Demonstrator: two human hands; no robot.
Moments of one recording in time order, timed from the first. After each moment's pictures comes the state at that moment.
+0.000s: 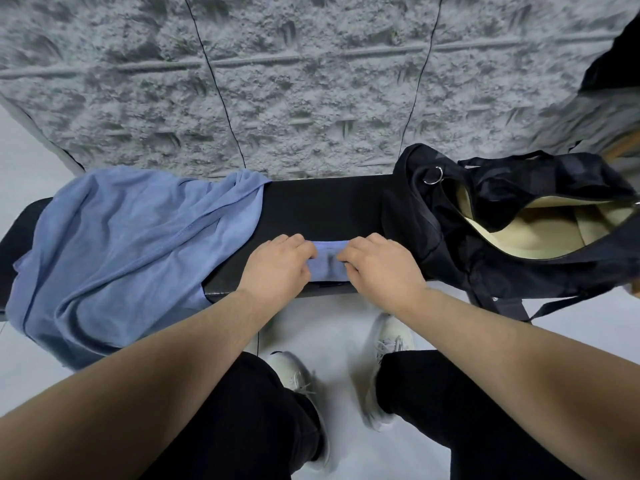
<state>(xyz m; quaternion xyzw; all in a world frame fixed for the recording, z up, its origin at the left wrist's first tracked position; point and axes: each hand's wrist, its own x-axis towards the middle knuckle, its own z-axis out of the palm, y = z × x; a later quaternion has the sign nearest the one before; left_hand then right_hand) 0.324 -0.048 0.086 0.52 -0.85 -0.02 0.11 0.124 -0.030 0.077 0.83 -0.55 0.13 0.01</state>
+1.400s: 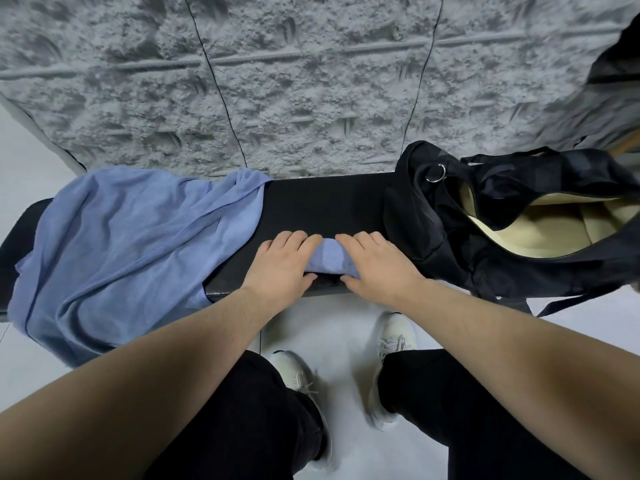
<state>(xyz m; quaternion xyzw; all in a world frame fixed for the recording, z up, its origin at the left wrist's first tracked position) 0.327 -0.053 0.073 0.51 -0.86 -0.03 0.04 0.121 -0.043 0.071 0.83 -0.55 0.04 -0.10</state>
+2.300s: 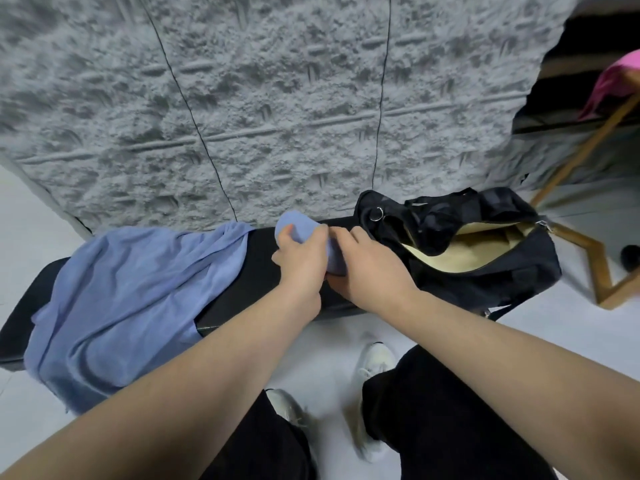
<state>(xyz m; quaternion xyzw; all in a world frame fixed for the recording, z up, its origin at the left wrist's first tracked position) 0.209 -0.021 0.199 0.64 -0.32 -0.55 0.44 0.098 0.005 0.186 0.77 -0.61 0.20 -0.04</state>
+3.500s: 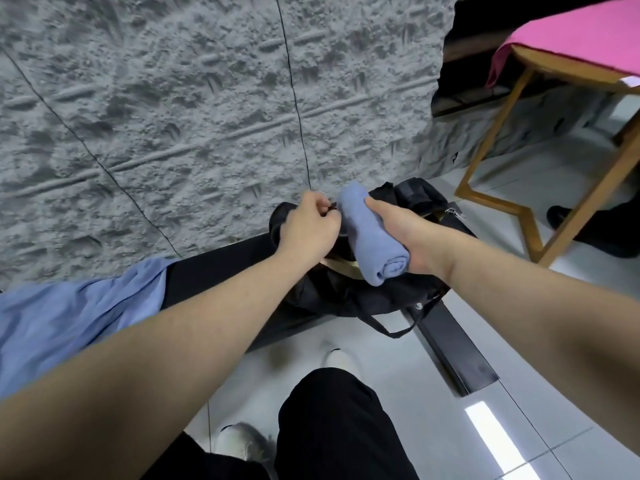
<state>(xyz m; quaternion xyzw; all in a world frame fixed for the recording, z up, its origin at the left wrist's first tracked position) 0.062 -0.070 0.215 0.56 -0.71 -0.35 0.24 -0.087 -0.019 0.215 0.18 -0.63 0.43 -0.63</state>
